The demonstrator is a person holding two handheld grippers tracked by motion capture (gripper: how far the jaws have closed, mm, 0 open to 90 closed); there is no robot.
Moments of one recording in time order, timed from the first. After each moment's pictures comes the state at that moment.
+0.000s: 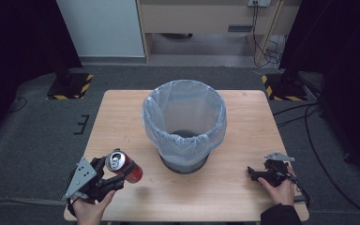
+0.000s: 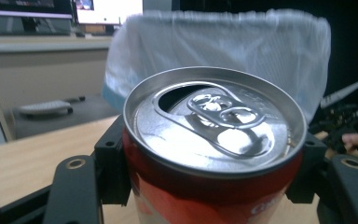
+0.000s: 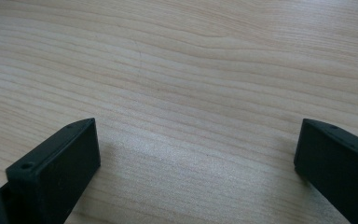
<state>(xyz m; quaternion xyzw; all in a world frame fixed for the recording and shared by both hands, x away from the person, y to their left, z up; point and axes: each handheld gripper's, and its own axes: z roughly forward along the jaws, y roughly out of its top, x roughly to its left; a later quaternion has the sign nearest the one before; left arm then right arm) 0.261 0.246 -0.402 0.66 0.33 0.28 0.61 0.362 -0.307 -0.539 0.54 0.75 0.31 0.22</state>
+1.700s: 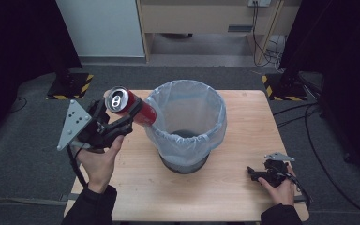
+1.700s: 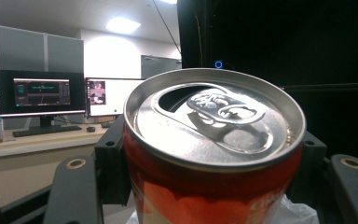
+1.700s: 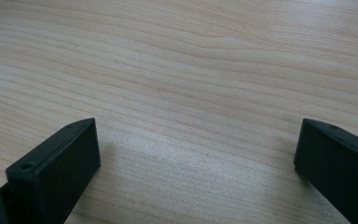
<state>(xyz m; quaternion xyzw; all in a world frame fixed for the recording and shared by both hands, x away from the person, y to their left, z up) 0.313 0.198 -0.262 0.56 0.27 0.36 0.70 0.362 -0.307 -0.539 0.54 0.75 0.31 0.22</state>
